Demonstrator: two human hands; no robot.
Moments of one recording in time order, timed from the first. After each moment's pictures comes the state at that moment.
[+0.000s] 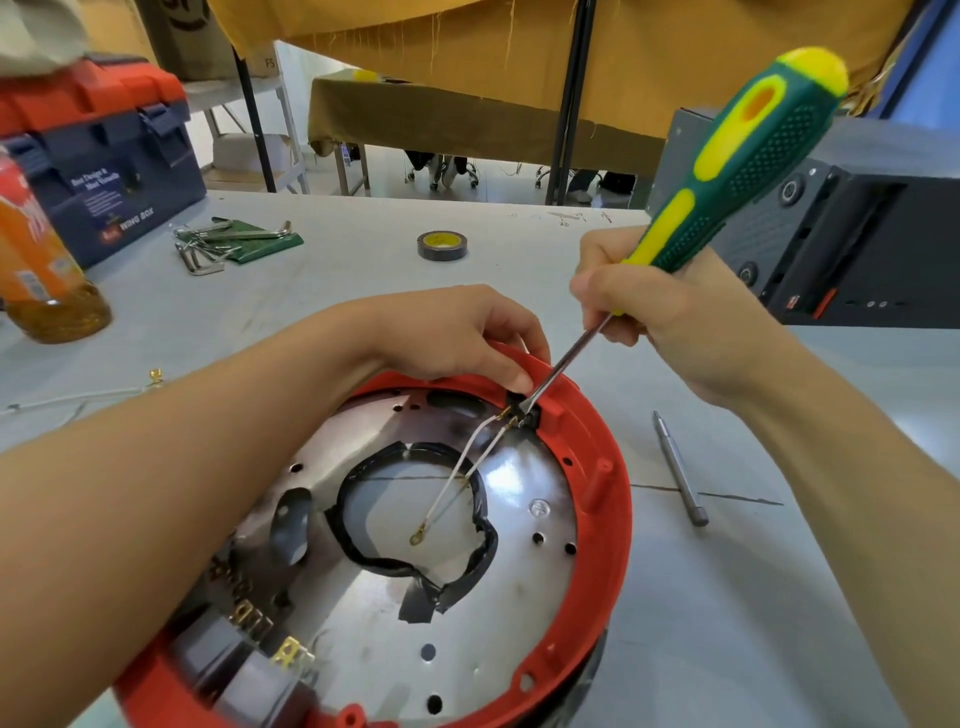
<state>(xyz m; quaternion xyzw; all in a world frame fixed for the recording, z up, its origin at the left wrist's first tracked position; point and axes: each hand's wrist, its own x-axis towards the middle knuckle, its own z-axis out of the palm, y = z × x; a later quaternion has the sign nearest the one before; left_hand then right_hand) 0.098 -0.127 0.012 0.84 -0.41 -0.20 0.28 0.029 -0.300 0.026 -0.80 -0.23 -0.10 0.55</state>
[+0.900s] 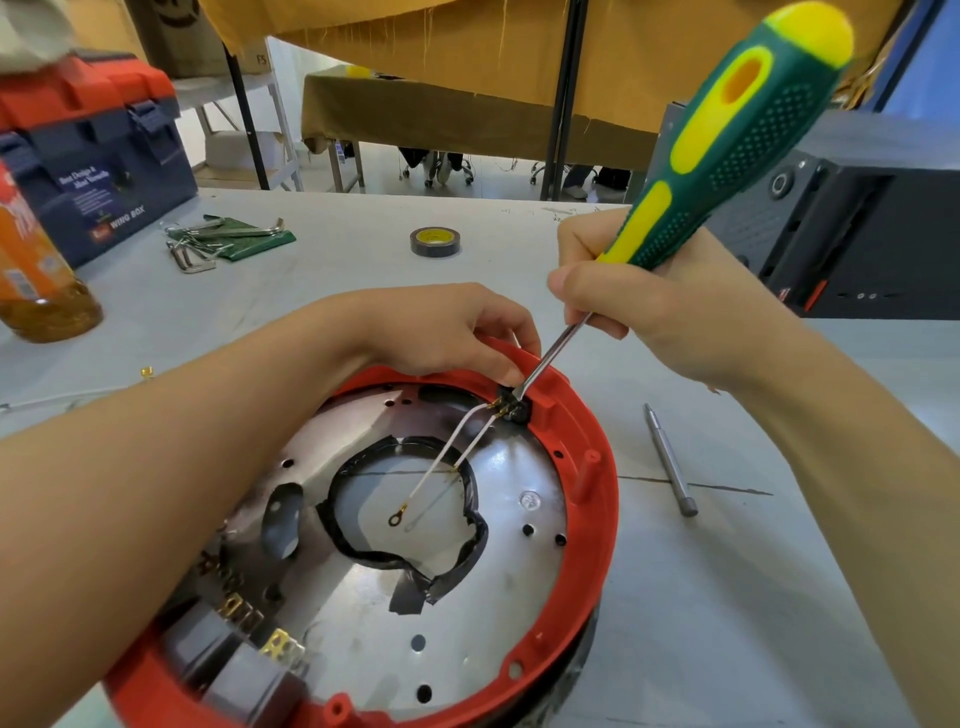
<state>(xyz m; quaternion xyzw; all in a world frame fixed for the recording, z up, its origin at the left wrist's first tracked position) 0.096 -0.128 0.013 0.84 -0.42 -0.21 0.27 0.016 -0.293 0.040 -0.85 -0.24 -0.12 0.46</state>
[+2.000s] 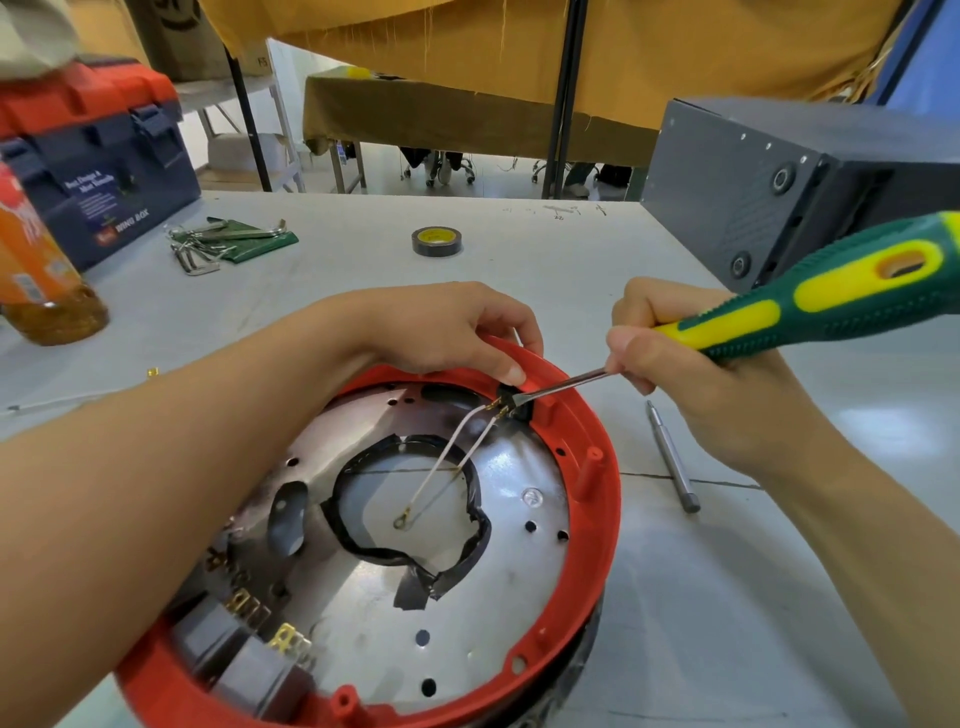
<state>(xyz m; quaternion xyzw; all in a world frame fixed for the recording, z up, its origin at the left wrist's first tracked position) 0.096 -0.127 0.014 0.85 -0.40 -0.21 0.26 -0.013 -0.314 -0.001 -0.83 -0.21 -0.19 0.49</state>
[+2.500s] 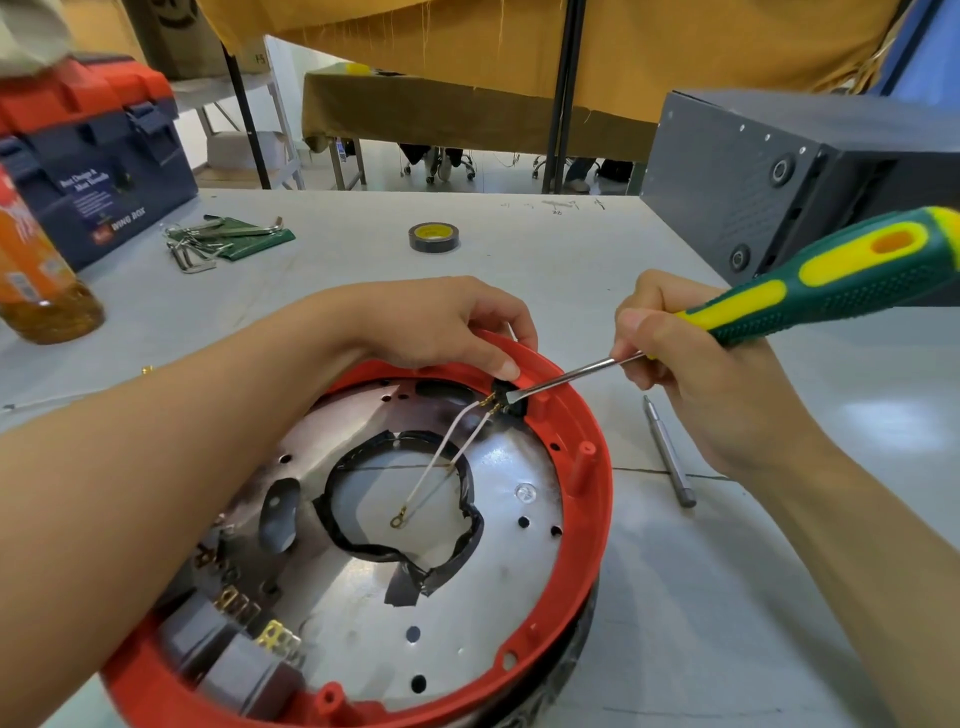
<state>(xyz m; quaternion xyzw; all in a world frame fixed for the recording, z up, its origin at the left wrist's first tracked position) 0.095 -0.127 0.015 0.85 -0.41 -0.21 0.25 -0.001 -0.319 -0.018 -0.76 -0.15 -0.19 0.61</state>
